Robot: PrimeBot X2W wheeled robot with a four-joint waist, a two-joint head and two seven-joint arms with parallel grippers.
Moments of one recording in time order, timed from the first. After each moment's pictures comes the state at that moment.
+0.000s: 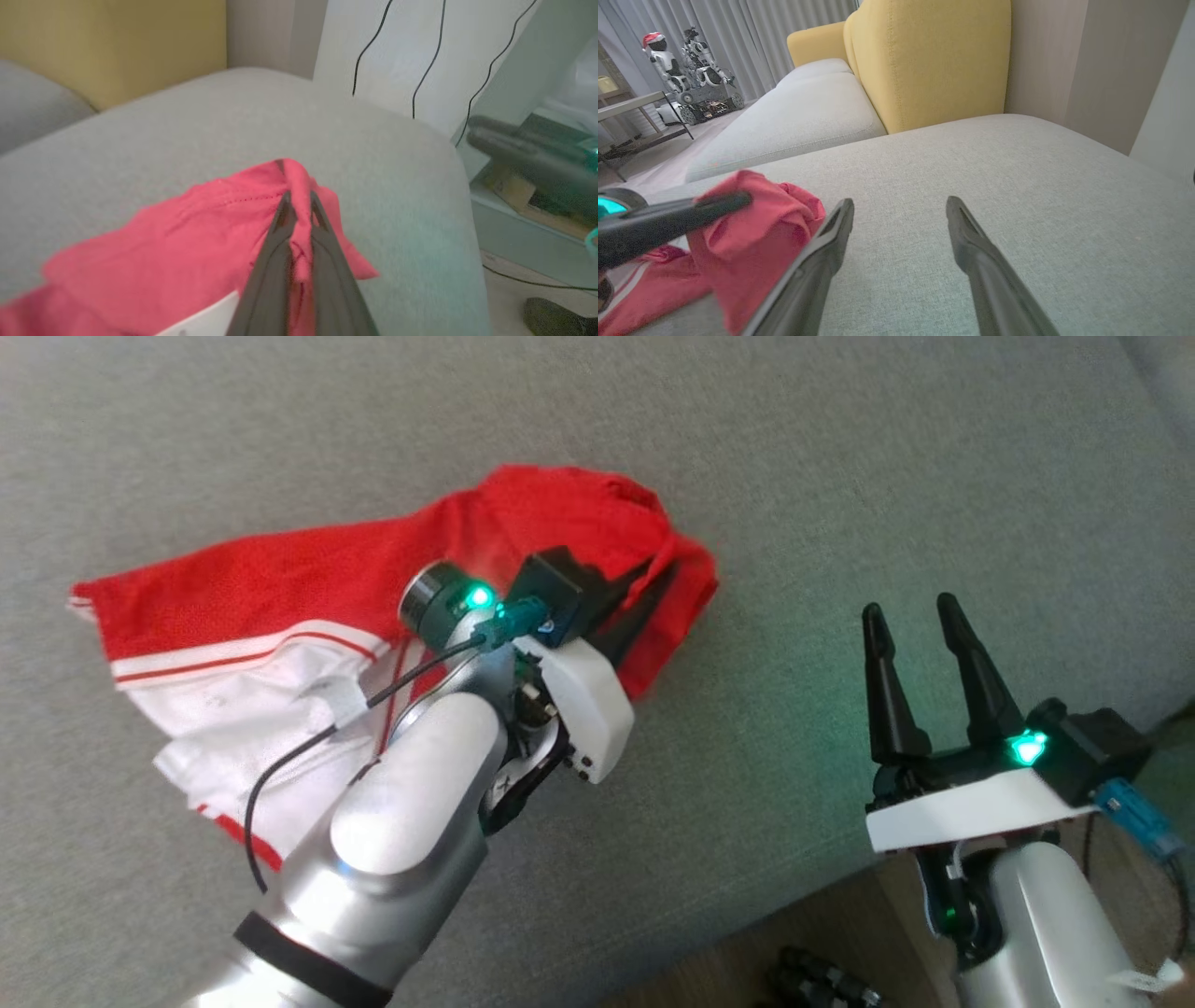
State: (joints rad) left arm -0.65 0.05 -0.70 0.40 -0.28 -0.12 0.01; right arm -0.14 -0.05 0.13 0.10 0.26 0.13 -0.17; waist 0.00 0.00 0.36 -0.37
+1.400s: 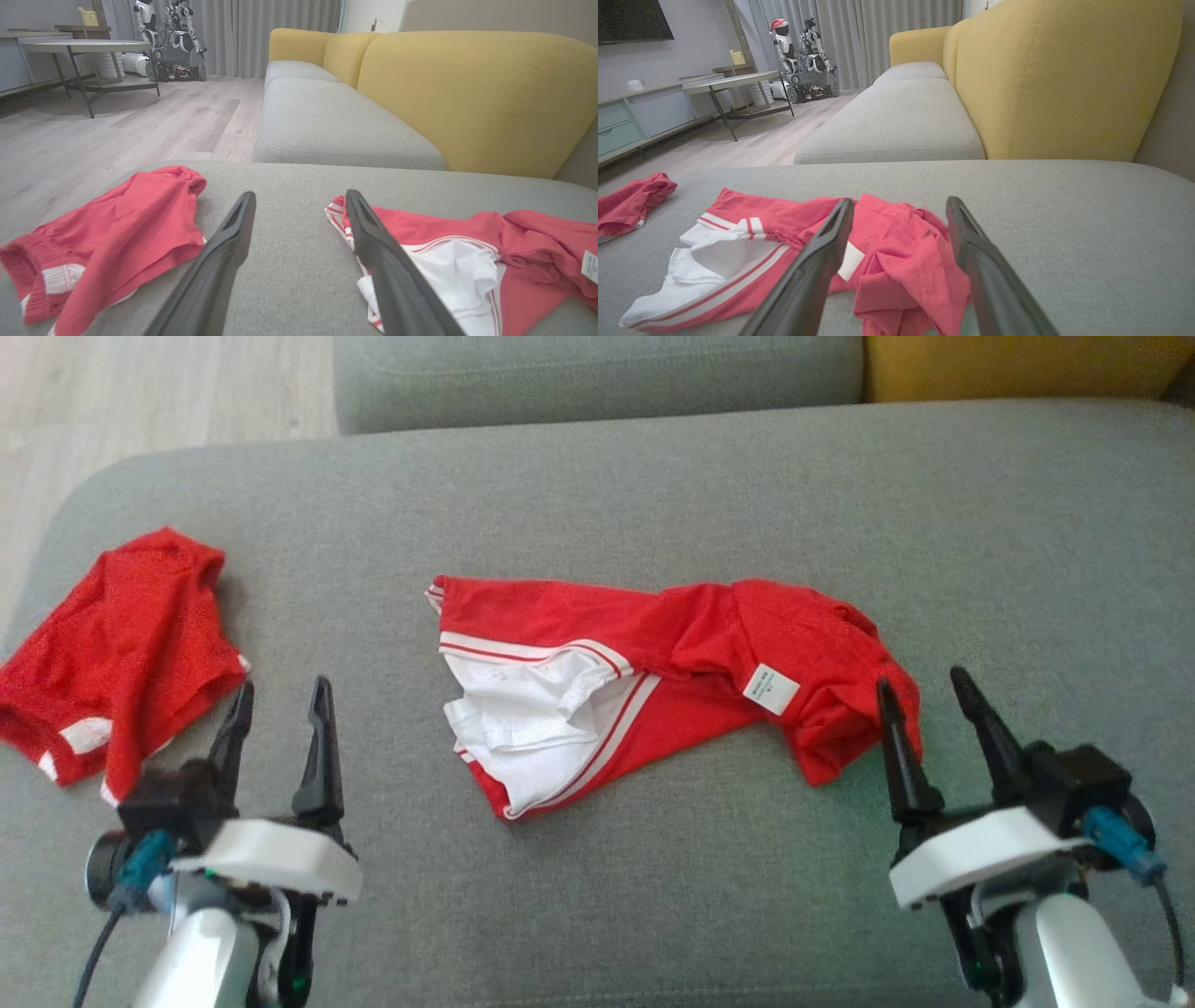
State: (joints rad) left arm -0.11 0.25 -0.28 0.16 -0.39 0.15 -0.25; right arm -0.06 -0.05 0.06 0.11 0.12 0.13 -0.05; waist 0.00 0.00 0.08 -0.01
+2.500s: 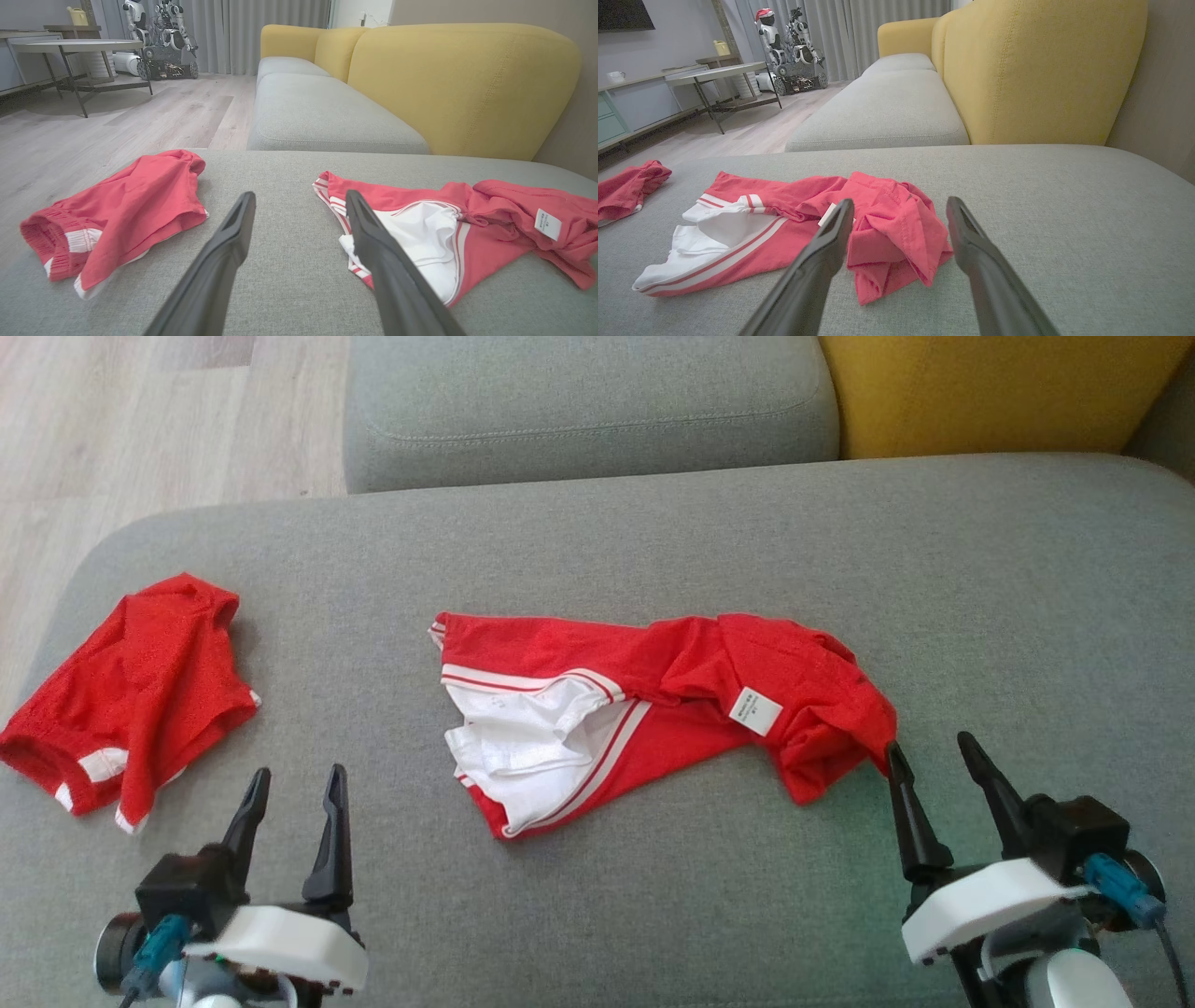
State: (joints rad) left arm 0.06 0.26 -0.28 0.09 -0.37 0.15 -0.25; right arm 0.06 -0.05 0.04 0.08 0.11 0.13 0.00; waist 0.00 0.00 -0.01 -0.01
